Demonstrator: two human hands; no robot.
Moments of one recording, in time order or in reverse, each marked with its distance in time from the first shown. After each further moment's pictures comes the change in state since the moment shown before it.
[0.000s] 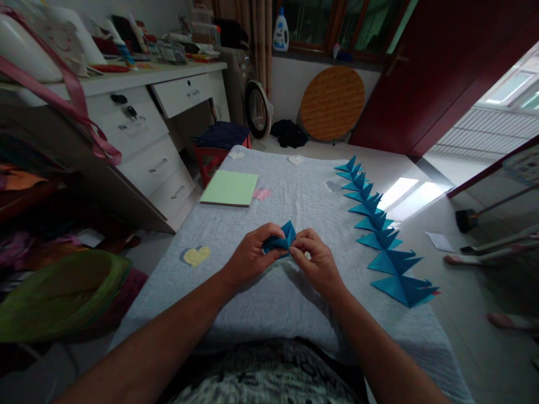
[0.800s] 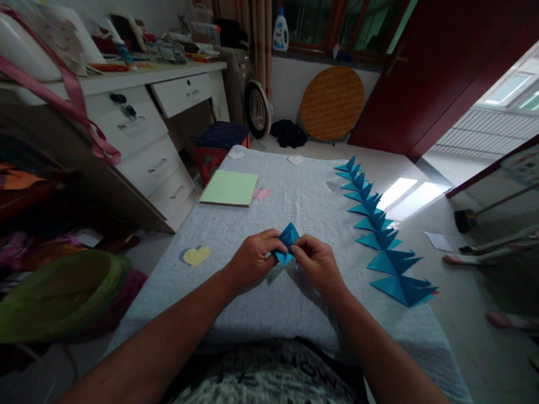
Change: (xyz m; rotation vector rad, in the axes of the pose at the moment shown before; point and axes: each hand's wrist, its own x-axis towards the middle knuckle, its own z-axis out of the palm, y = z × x) left_hand 0.000 -0.003 -0.001 0.270 -0.087 0.151; right_hand -0.003 -0.002 0.001 0.088 0.005 0.231
